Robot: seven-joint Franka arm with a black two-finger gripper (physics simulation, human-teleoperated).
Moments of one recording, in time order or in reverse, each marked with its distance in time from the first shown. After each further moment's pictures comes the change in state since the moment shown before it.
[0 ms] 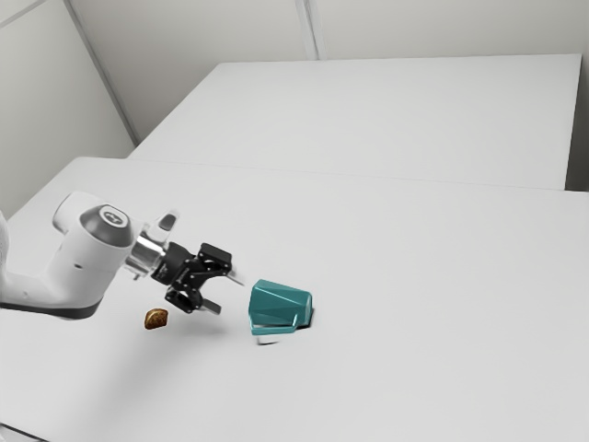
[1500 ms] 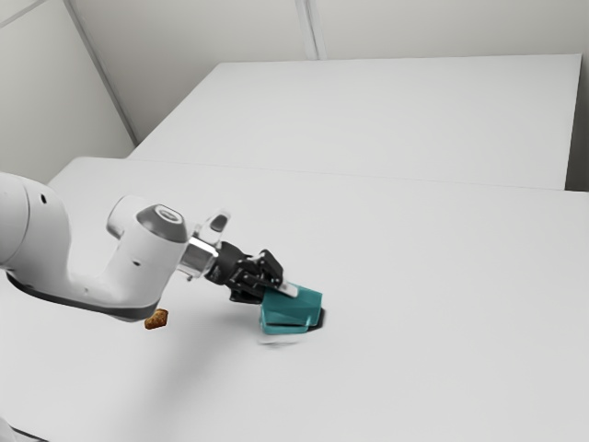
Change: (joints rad) arm -0.192 0.135 -0.018 0.091 -0.263 0.035 0.172
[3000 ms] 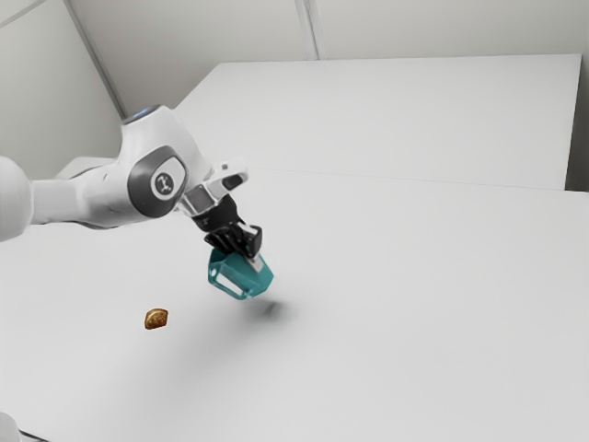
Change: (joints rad) arm -0.087 -0.115 0.058 0.180 1.017 -0.104 -0.454
